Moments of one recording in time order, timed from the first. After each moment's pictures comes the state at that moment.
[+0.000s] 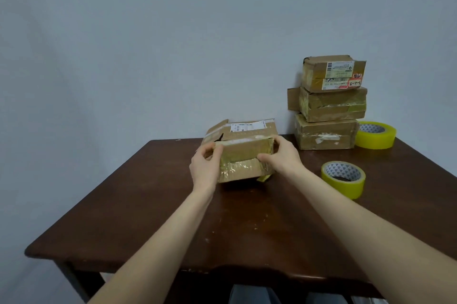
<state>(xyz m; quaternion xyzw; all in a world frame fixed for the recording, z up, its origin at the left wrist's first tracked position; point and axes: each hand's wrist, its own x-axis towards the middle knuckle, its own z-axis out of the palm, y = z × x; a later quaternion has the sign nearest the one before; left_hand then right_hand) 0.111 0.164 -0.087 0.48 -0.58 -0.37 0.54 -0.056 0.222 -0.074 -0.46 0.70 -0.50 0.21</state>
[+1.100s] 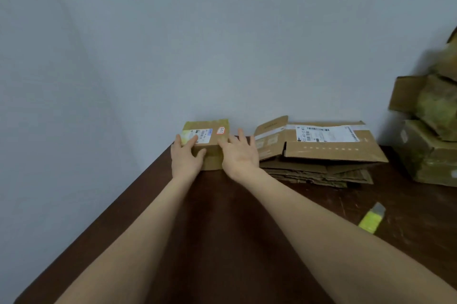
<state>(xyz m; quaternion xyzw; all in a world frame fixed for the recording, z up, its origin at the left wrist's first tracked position) 0.228 -0.094 -0.124 0.63 -0.66 -0.16 0.37 0.093 -0.044 -0.096 -0.71 0.69 -0.15 0.00</state>
